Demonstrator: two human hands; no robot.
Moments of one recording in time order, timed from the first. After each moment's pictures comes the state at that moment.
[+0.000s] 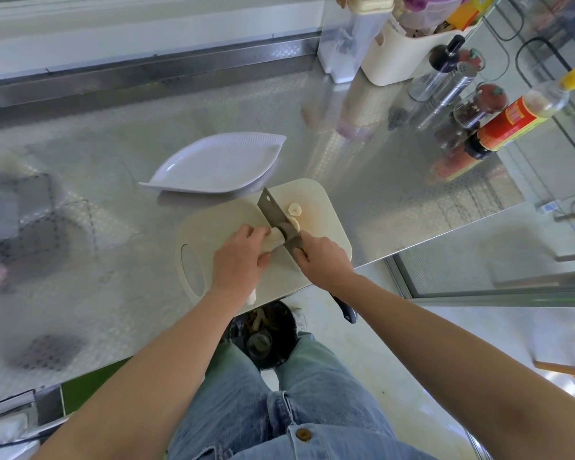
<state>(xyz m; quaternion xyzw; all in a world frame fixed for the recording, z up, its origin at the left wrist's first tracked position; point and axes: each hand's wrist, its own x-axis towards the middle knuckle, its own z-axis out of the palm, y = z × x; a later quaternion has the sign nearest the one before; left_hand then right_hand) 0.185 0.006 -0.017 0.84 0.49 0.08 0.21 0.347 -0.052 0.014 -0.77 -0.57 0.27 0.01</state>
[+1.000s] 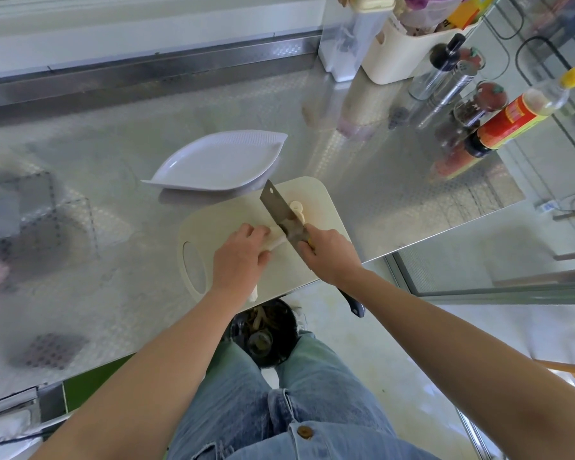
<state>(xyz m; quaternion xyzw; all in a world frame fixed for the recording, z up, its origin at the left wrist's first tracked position) 0.181 0.003 -0.018 0.84 0.49 0.08 0.21 0.351 -0.052 0.030 -0.78 -0.57 0.26 0.03</state>
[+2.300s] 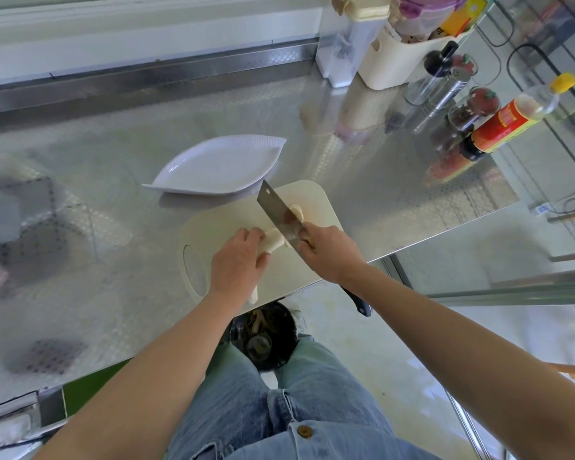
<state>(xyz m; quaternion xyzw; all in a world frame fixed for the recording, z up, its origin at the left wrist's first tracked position) 0.176 0.003 -0.018 0.85 0.49 0.08 0.18 0.351 -0.050 0.046 -0.77 -0.59 0.24 0.03</state>
